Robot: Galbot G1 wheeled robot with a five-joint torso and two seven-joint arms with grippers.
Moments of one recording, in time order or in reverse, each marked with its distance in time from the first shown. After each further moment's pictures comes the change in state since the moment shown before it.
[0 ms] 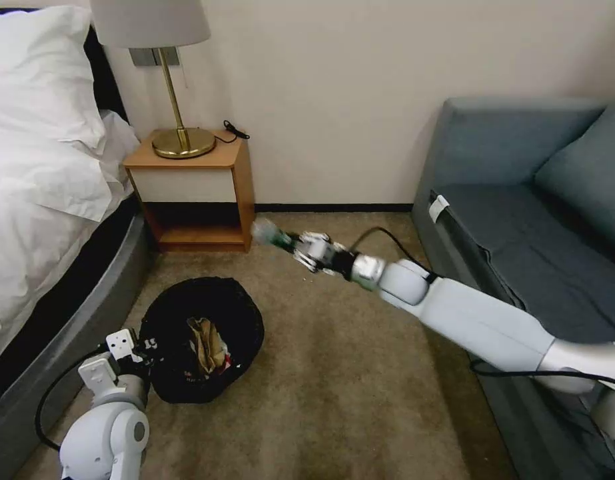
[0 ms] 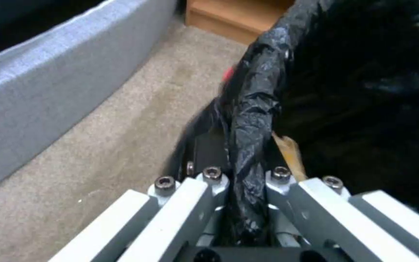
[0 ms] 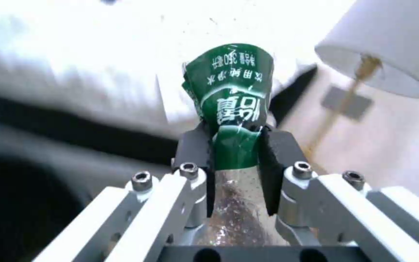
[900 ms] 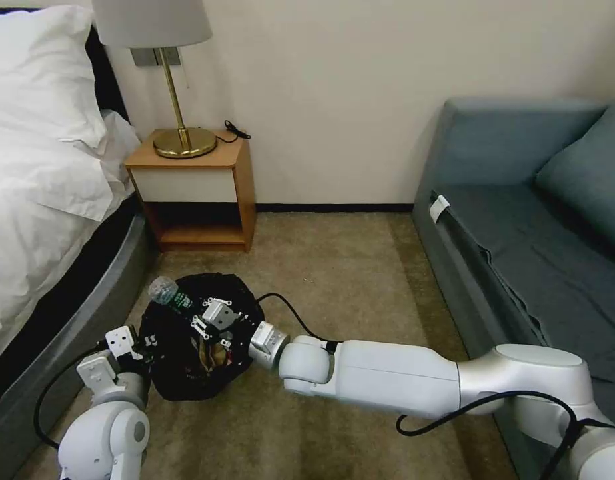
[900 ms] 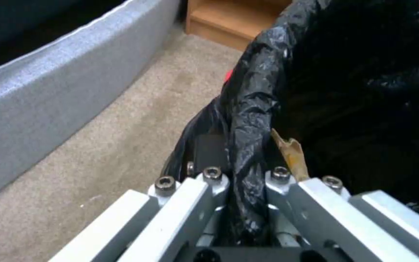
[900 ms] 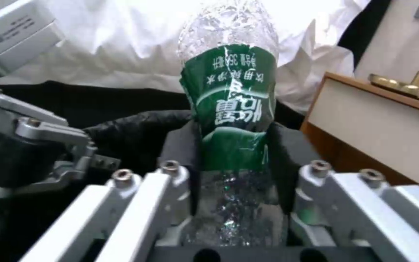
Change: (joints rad) left arm 0.006 -0.007 -0.003 -0.033 0.003 0.007 -0.002; right arm -0.067 0.223 -0.296 0.028 0.109 -0.111 0.327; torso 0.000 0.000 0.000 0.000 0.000
